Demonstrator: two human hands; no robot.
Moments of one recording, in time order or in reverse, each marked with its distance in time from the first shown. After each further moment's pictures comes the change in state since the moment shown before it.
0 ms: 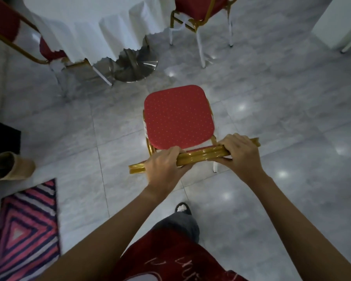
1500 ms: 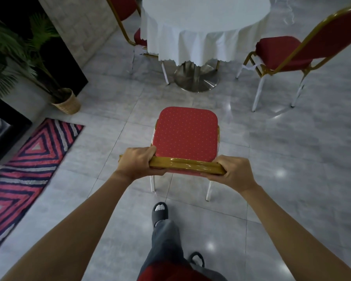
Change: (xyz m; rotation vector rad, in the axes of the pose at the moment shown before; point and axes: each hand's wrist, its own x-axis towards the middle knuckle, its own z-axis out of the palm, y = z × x) left_hand -0.018 0.051 0.019 0.312 0.152 -0.085; right_hand 0.028 0.136 -0.012 0.391 -0.140 -0.461
